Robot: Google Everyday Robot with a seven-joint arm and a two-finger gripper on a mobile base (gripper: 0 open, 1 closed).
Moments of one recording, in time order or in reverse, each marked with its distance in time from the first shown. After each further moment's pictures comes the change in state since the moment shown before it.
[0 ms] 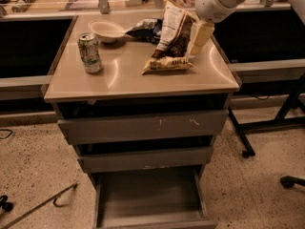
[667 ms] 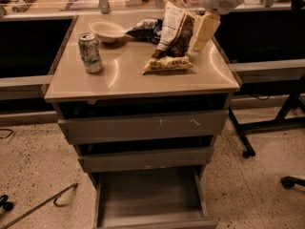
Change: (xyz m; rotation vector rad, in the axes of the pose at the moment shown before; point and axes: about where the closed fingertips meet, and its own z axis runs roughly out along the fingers) arm -0.013 0.011 -0.040 -0.041 0.023 0.084
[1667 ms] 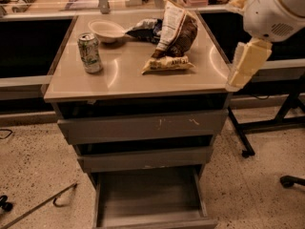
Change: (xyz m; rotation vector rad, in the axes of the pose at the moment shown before) arm 0.029 0.113 -0.094 -0.082 0.160 0.144
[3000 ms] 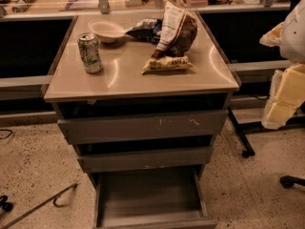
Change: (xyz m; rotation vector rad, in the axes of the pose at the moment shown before) arm 0.045 0.080 -0.041 -0.187 0.182 0.184
